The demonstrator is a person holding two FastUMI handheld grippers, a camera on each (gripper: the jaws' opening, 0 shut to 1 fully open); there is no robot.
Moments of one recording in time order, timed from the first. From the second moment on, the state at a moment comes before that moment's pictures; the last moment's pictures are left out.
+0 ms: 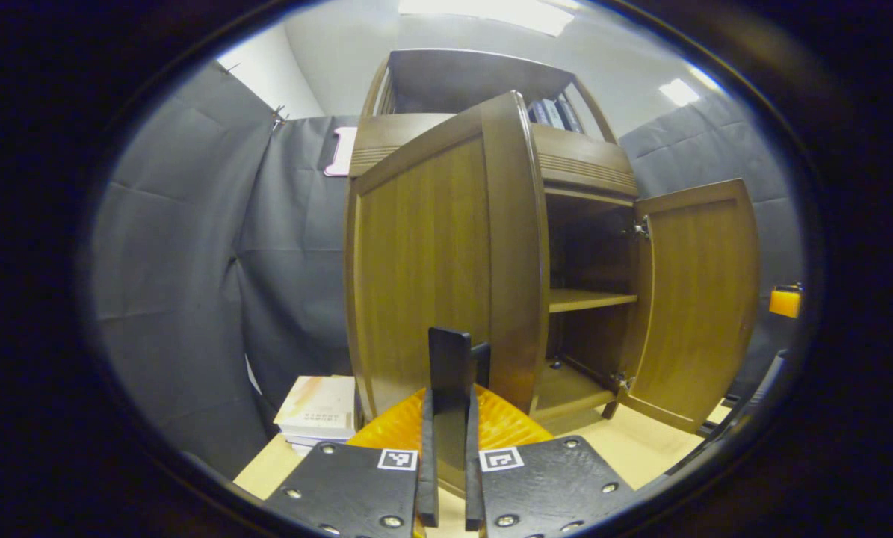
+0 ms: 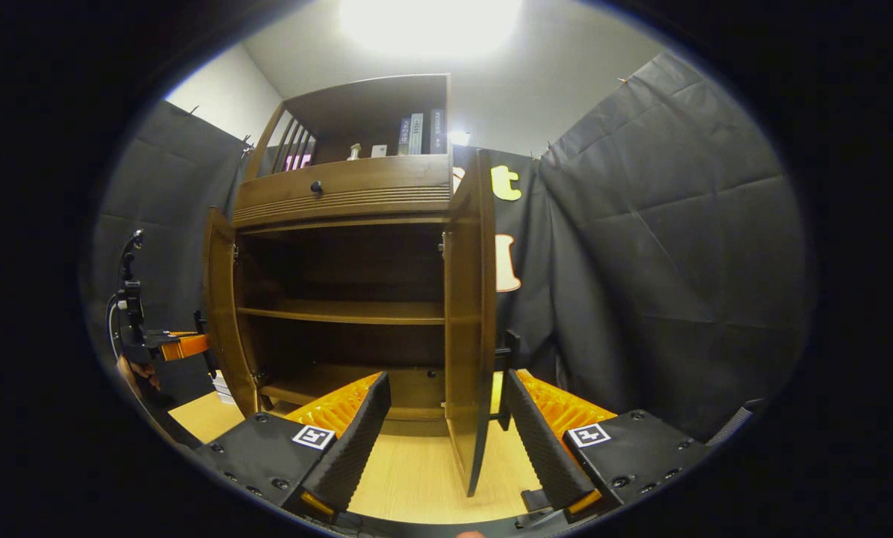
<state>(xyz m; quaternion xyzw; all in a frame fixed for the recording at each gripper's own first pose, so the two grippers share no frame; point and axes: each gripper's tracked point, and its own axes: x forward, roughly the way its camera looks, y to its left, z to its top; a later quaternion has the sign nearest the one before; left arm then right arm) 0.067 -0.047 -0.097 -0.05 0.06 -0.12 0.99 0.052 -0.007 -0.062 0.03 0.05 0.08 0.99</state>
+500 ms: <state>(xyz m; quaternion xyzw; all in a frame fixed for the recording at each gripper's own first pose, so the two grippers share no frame) 0.051 0.005 -0.109 -0.06 0.08 -0.11 0.99 0.051 0.051 -0.062 0.03 0.05 0.11 0.99</state>
